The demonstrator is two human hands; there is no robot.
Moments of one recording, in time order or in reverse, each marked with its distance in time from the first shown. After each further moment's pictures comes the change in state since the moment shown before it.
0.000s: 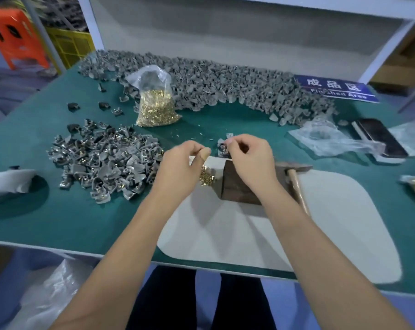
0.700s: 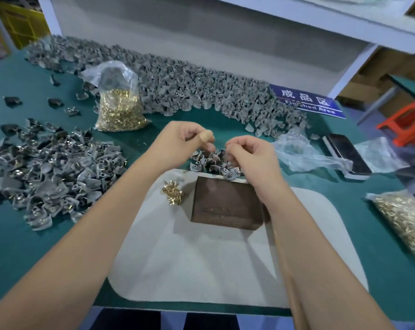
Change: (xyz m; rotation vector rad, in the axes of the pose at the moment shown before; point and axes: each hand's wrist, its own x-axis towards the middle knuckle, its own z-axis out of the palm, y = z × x) left_hand 0.096 0.015 0.033 -0.378 -0.305 0.013; right_hand 0.040 0.022 -0.044 0.228 -0.049 0.236
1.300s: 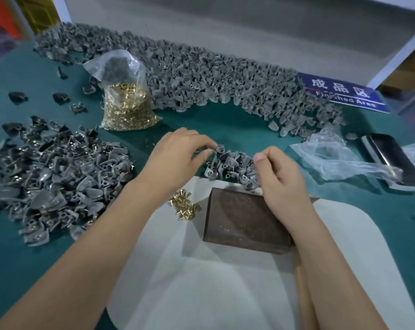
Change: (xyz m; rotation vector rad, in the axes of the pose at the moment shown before) left_hand -0.003 -0.021 -0.008 0.709 0.060 0.169; right_hand -0.004 0.029 -0.004 -0.207 -0.071 -0.263
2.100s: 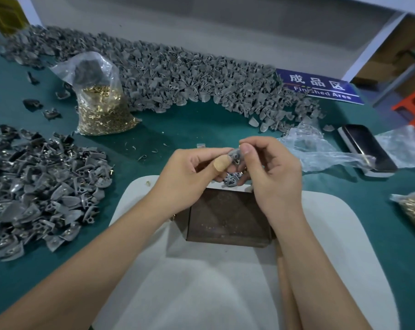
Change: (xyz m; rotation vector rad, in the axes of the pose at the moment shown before) left_hand -0.019 0.055 0.024 -1.016 -0.024 -0.062; right_hand -0.007 -0.014 -0.006 0.319 0.219 -0.082
